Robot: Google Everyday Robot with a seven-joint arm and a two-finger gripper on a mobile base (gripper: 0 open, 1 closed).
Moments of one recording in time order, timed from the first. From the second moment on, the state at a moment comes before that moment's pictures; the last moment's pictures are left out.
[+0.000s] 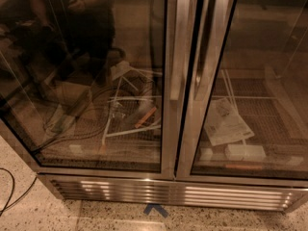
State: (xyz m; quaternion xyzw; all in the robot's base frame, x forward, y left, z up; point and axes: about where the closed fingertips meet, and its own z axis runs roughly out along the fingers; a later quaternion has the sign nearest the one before) arm 0.367 -0.315 1.280 0.14 0.83 0.14 0.53
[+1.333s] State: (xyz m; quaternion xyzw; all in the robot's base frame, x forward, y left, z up) arm 0.372 -0.244 1.213 0.12 0.80 0.21 0.54
